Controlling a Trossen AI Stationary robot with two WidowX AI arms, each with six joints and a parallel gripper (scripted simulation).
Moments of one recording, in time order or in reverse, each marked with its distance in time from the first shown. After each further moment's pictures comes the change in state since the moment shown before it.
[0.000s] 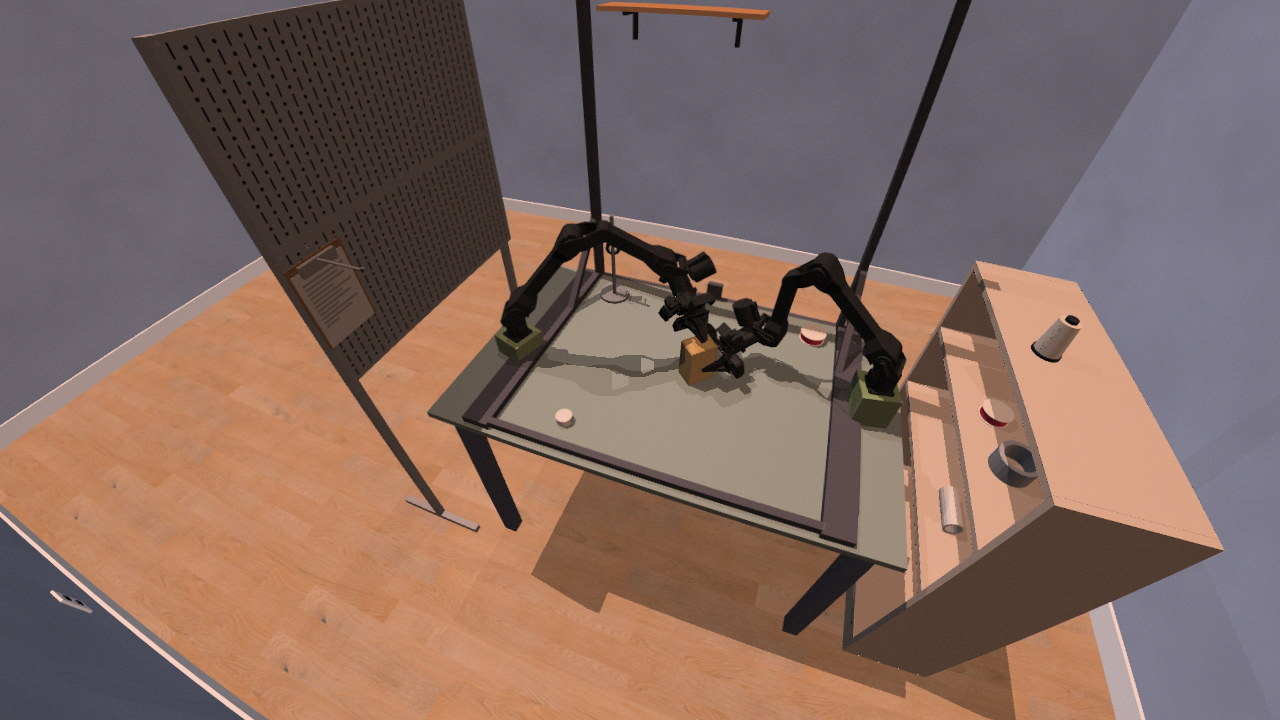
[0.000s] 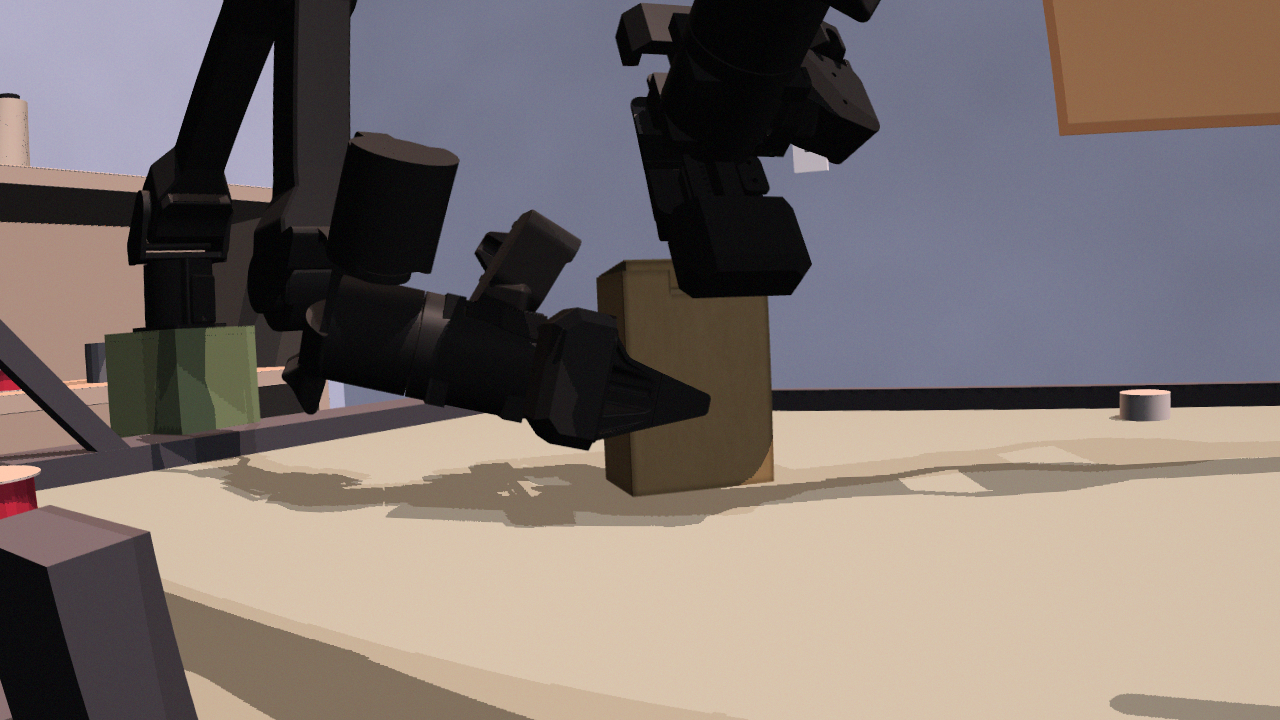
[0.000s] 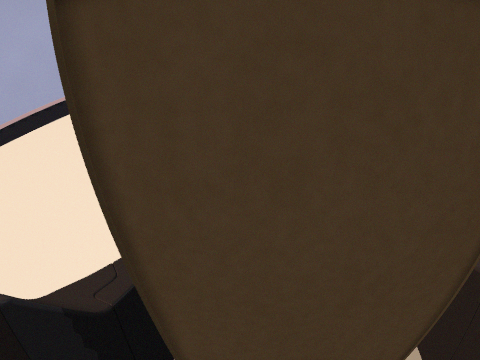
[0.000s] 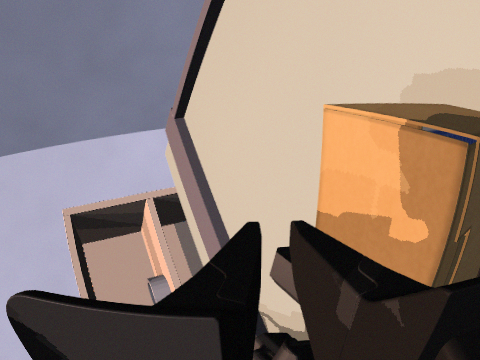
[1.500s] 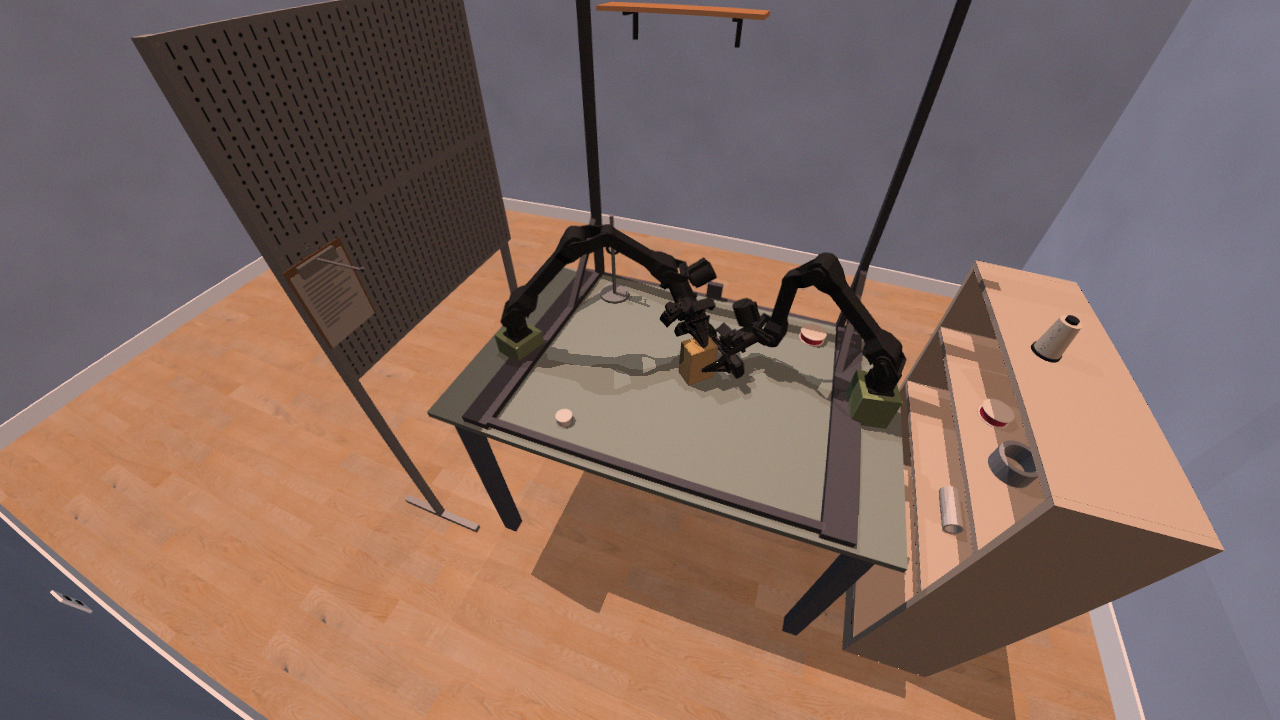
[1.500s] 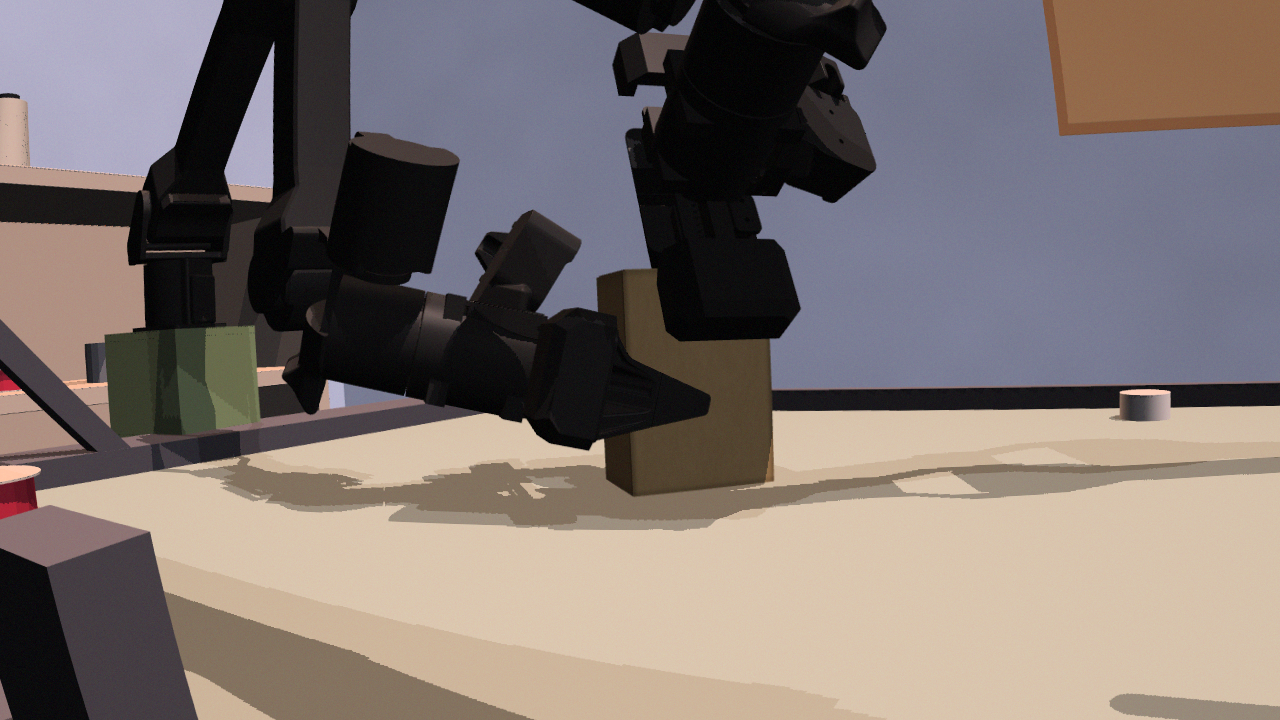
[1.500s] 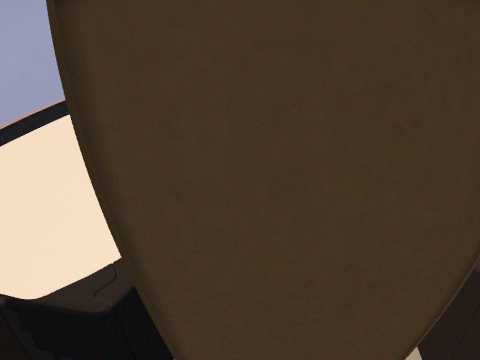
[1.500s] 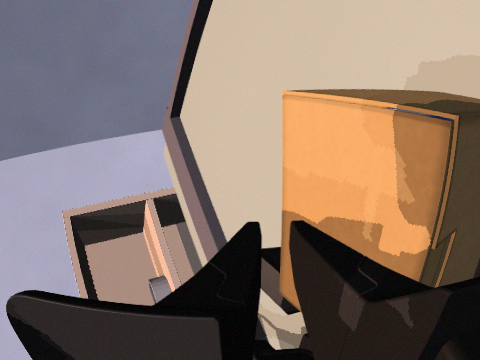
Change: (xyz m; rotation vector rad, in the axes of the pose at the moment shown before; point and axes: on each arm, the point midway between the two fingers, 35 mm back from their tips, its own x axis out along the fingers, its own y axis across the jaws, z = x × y) left arm 0.000 0.000 0.000 0.000 0.000 0.001; right arm 0.010 -0.016 -0.005 0.023 0.002 0.016
